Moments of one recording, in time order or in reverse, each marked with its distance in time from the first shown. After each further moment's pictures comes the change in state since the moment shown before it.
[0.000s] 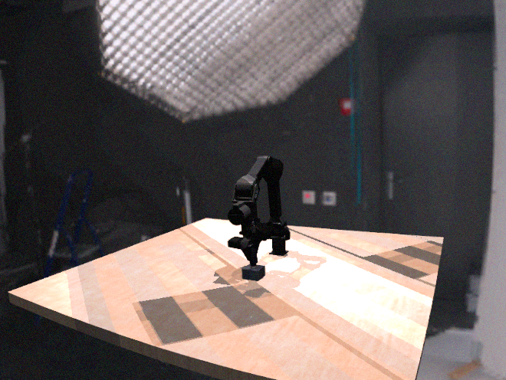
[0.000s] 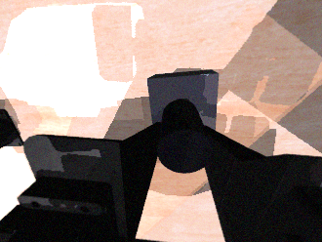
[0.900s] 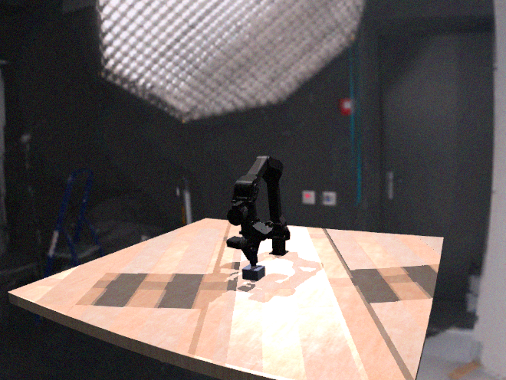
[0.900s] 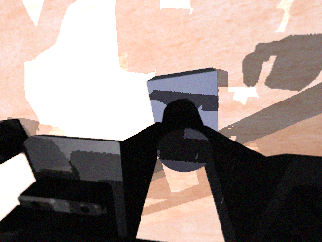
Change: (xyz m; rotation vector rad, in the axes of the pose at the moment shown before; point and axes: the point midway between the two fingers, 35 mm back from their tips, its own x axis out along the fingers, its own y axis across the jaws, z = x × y) arm -0.003 0.000 0.000 0.071 -0.003 0.017
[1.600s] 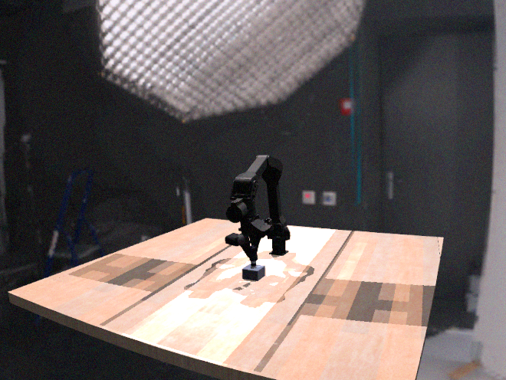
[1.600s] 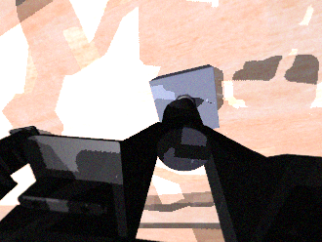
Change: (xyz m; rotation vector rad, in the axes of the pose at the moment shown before) arm -0.011 0.001 -0.001 0.076 -0.003 0.016
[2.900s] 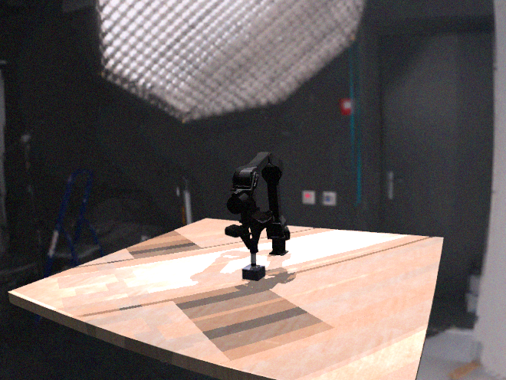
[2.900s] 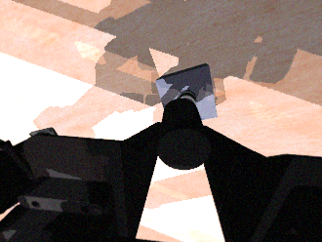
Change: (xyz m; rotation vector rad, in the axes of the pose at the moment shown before) arm -0.027 0.005 0.001 0.055 -0.004 -0.005
